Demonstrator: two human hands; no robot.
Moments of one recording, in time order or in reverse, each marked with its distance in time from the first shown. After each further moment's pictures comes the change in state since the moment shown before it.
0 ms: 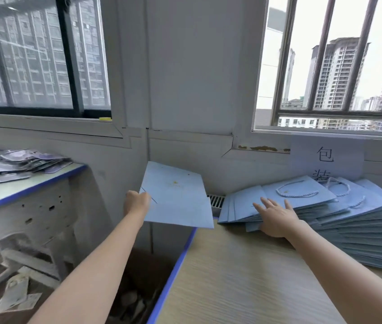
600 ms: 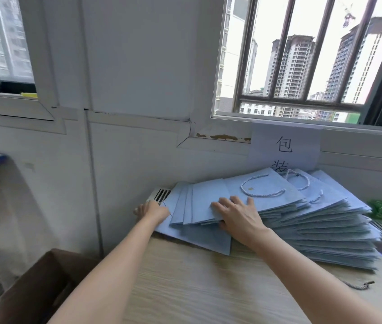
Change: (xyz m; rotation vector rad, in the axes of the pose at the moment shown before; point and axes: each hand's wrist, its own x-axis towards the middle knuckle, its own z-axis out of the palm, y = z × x) left_hand -0.019 0.010 0.182 0.551 -0.355 0.110; right_hand 0.028 0.026 0.034 -0.036 0.313 -0.114
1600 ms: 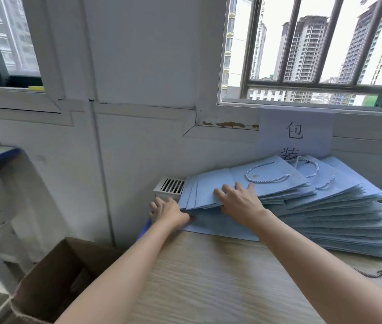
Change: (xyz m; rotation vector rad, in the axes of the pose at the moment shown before) left_hand -0.041 -0.003 0.019 0.248 -0.010 0.139; right_hand 0.017 -0.010 0.004 -0.123 -0.083 -0.016
